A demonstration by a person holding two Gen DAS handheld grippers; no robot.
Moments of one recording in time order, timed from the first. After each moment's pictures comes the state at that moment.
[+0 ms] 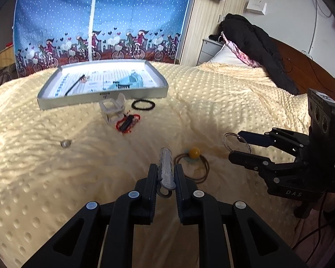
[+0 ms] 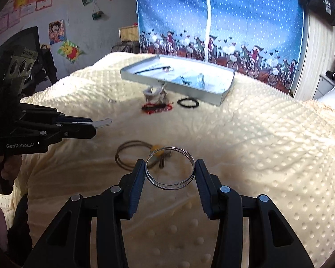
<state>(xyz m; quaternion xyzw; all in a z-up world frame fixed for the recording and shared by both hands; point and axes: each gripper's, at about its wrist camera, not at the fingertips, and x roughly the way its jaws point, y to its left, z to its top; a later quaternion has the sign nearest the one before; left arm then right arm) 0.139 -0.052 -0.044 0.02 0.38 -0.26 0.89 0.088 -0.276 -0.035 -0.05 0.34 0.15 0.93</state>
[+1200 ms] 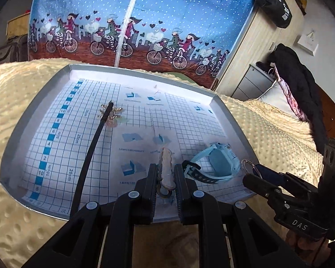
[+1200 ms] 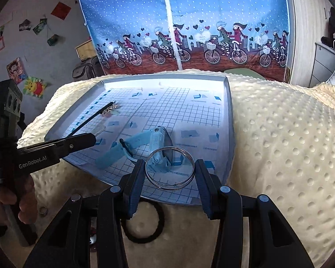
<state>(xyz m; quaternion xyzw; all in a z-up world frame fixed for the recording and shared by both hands) 0.420 -0.036 -0.082 -0.09 0.40 -0.20 0.89 0.364 -0.259 -0.072 0.06 0.38 0.08 0.92</state>
